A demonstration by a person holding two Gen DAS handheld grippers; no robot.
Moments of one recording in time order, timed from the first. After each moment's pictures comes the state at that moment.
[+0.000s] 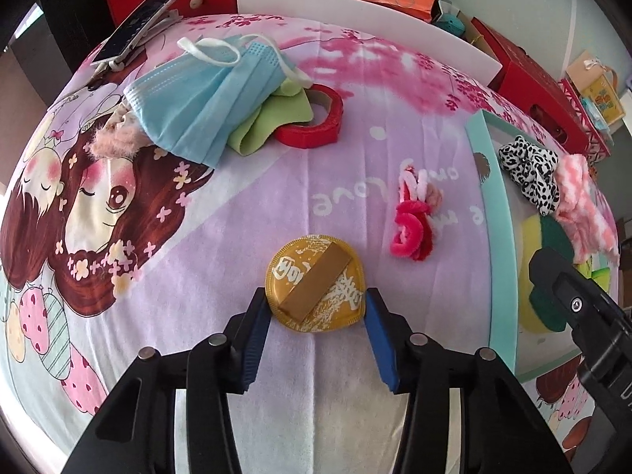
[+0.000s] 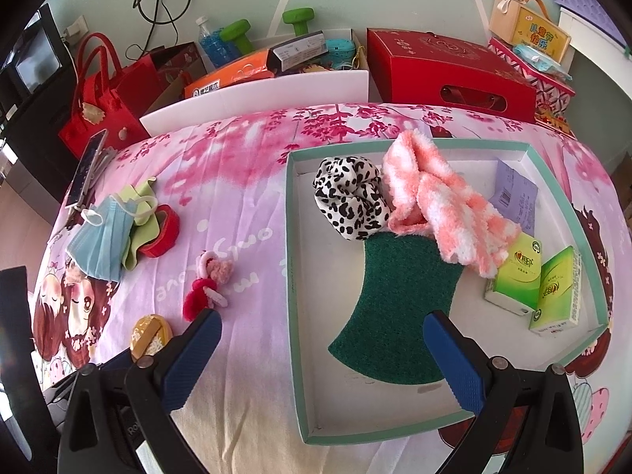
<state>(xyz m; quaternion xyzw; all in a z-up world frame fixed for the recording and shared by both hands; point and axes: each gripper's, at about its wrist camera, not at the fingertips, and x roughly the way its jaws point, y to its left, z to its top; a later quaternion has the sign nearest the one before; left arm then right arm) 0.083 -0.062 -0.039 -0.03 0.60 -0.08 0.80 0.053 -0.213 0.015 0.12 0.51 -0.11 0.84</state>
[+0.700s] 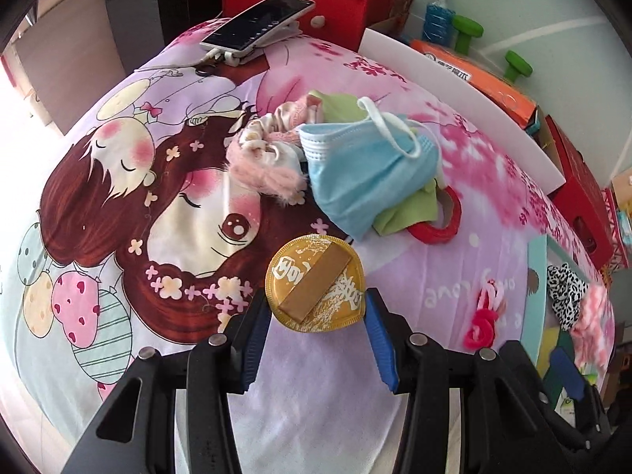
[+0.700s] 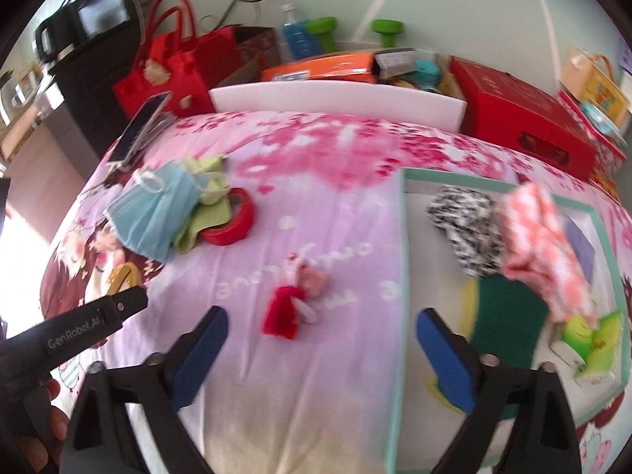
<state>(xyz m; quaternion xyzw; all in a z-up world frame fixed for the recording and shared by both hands) 0.096 0.027 -0.019 -0.13 0.56 0.04 0.82 0.082 -0.147 0.003 0.05 0.50 -0.02 0.87</state>
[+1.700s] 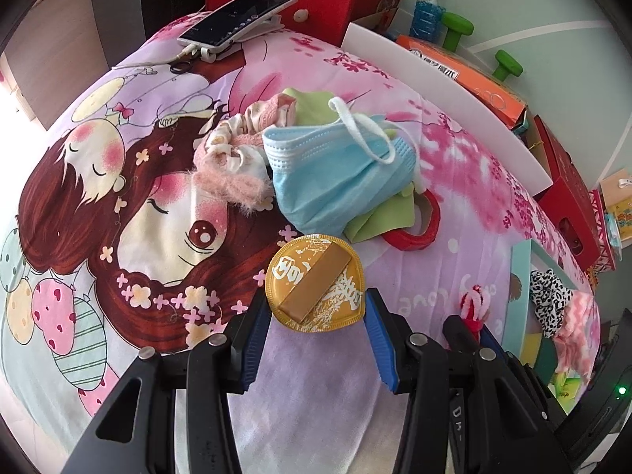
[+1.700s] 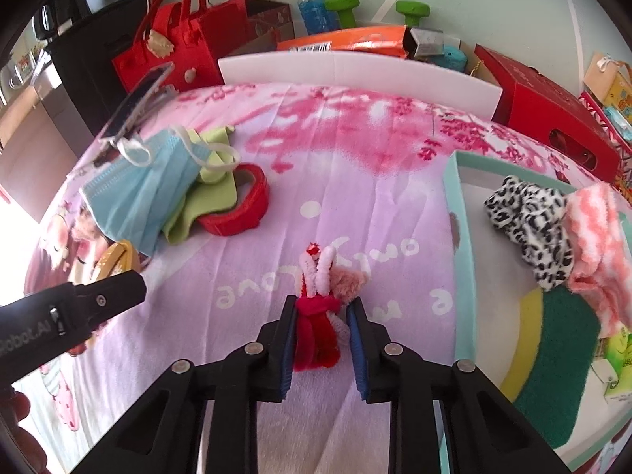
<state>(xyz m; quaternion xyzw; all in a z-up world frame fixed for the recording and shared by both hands) 0.113 0.014 -0.022 -0.15 0.56 0.01 0.81 0.106 -0.132 -0.027 0.04 0.51 -0.01 0.86</state>
